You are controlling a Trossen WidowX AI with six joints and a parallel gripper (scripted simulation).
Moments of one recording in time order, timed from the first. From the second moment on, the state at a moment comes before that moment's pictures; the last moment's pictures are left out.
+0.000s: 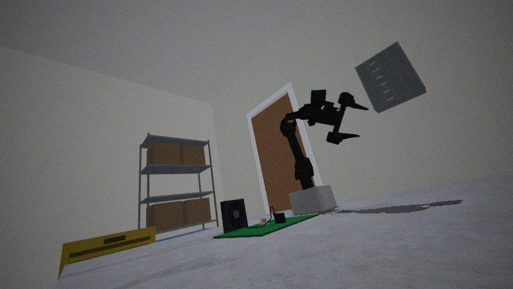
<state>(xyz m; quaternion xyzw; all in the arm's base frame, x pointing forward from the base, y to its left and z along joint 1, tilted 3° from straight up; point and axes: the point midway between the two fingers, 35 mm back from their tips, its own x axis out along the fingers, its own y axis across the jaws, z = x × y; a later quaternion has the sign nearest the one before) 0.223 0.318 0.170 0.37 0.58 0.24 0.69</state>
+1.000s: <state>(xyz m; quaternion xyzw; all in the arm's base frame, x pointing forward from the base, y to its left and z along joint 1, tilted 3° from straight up) 0.318 -0.024 0.054 0.64 0.43 -0.51 0.37</state>
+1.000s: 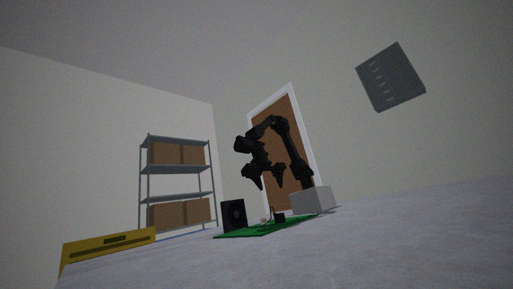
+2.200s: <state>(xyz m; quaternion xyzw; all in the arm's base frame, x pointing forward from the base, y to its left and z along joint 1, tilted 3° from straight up) 0.317 -0.031 -0.042 0.64 0.43 -0.52 0.36</state>
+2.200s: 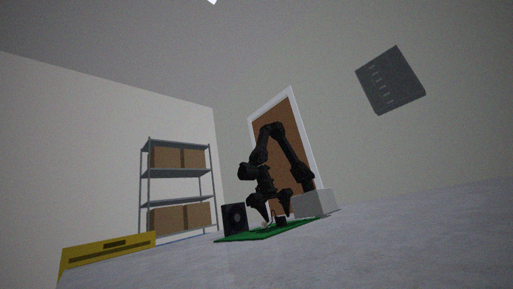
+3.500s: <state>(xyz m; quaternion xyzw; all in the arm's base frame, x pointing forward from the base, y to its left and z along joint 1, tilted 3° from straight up) 0.316 -0.031 -0.044 0.64 0.43 -0.52 0.36</state>
